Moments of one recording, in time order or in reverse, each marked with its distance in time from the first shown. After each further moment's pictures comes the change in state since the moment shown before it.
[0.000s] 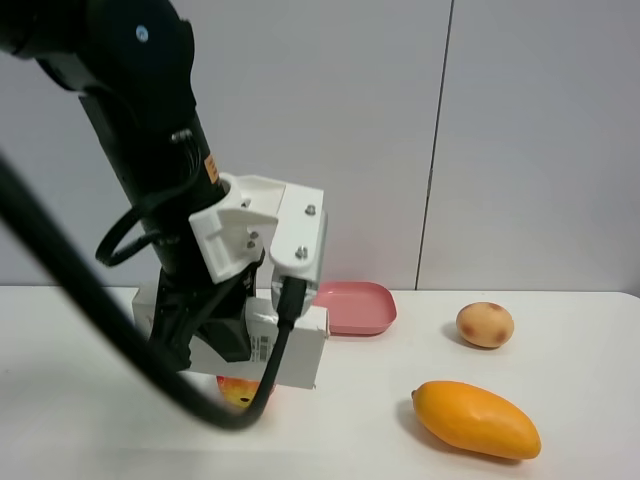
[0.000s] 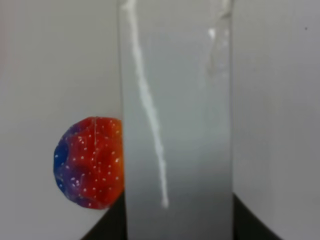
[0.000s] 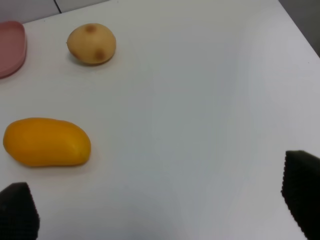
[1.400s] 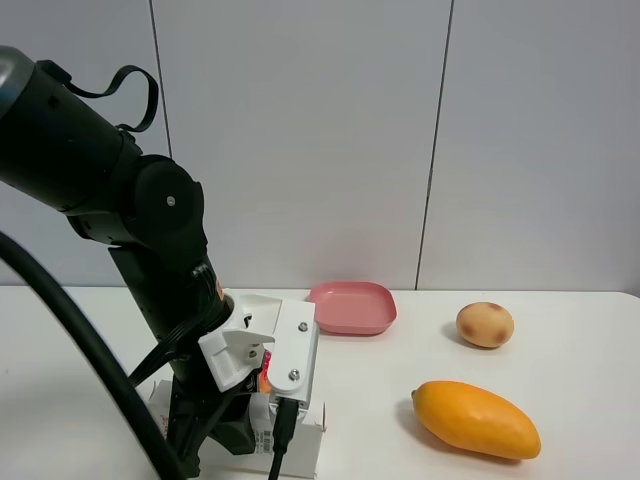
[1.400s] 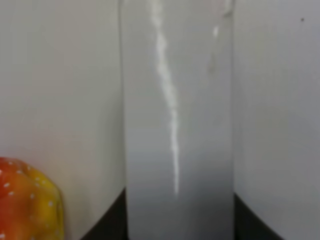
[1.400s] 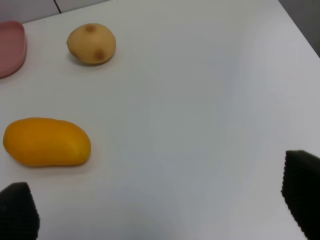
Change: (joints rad) left arm 0.045 0.177 0.113 -0.218 -0.198 0.211; right arm 0.000 0.000 0.000 0.000 0.000 0.000
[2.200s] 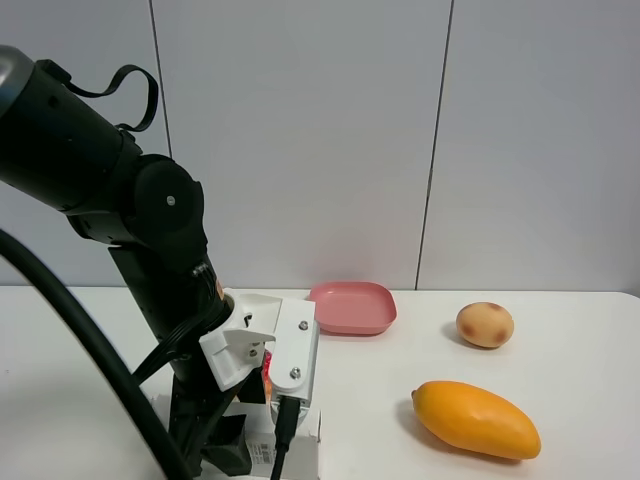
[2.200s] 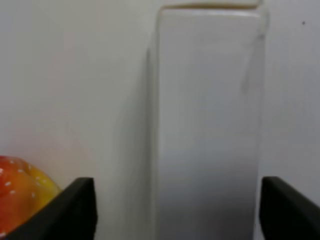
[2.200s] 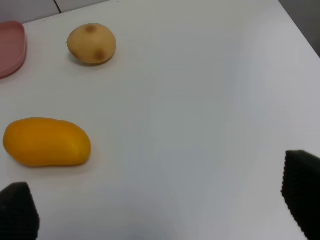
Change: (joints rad) left arm 0.000 0.000 0.000 0.000 -0.001 -0.012; right arm 0.000 0.000 0.000 0.000 0.000 0.000
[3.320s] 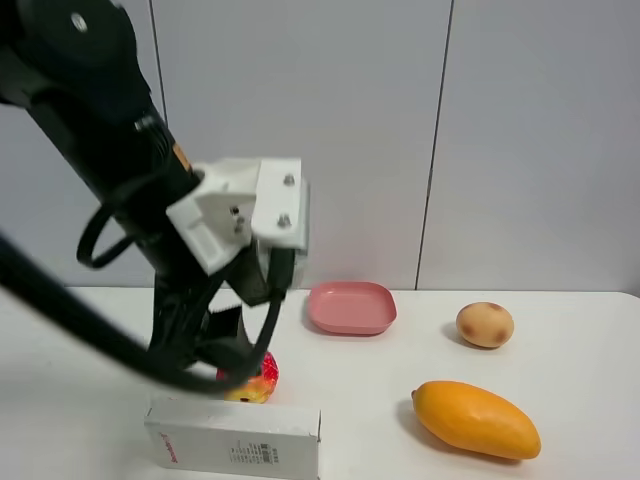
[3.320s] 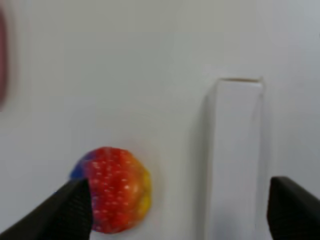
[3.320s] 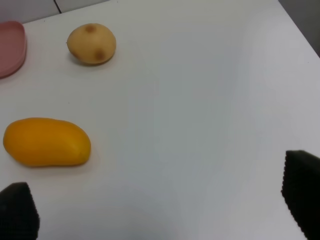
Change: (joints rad) left arm 0.003 -0.288 -0.058 0.006 0.104 -0.106; right arm 0.000 0.000 0.000 0.000 0.000 0.000
